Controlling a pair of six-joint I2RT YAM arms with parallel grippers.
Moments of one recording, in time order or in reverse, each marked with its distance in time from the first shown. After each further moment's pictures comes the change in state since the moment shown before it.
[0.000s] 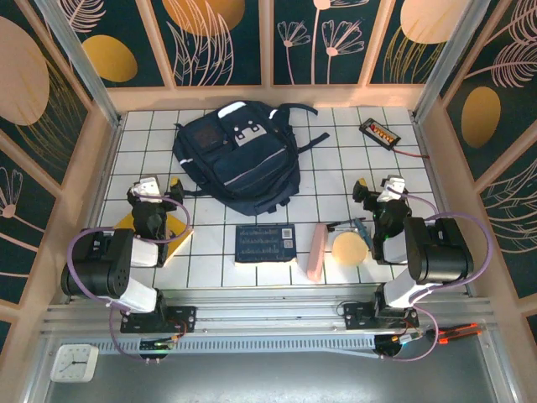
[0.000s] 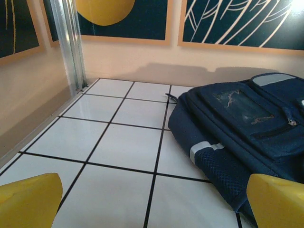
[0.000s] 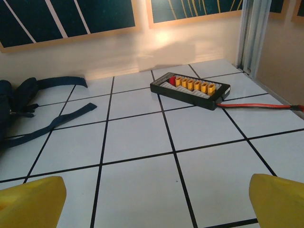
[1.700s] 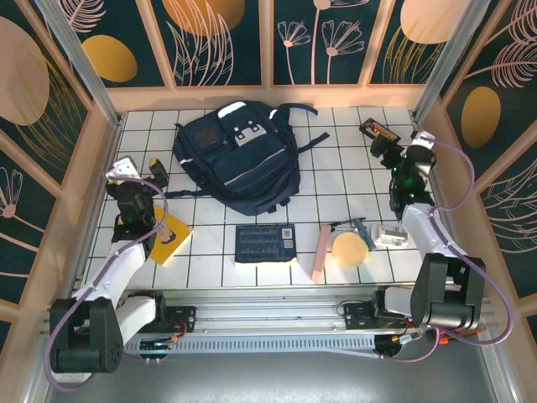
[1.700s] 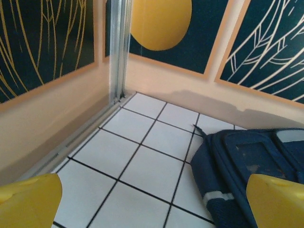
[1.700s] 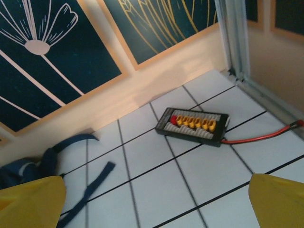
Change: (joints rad) left arm 0.000 -0.482 0.277 -0.846 -0.171 -0.184; right arm -0.063 -0.288 0.603 -1.045 -0.017 0.323
